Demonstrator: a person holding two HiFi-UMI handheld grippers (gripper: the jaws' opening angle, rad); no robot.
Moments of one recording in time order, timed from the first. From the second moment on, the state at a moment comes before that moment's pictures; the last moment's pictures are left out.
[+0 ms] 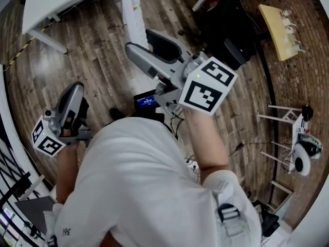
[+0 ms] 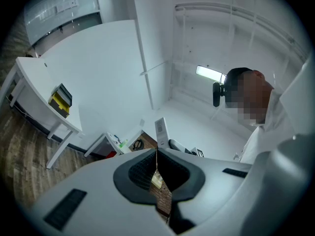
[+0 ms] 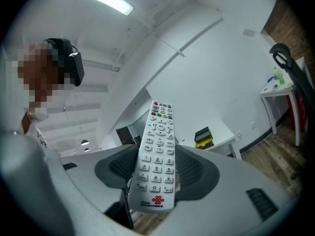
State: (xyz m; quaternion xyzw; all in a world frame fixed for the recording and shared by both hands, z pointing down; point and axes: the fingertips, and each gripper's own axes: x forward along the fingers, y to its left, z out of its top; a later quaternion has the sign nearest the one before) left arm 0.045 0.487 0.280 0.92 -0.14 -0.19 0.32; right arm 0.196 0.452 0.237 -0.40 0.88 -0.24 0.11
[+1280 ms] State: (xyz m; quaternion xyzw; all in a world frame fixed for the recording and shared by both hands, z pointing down) left arm 0.007 0.467 0.281 0.91 -0.15 -0.19 0.32; right arm 0.156 0.424 0.241 -0.40 0.87 -0.28 0.12
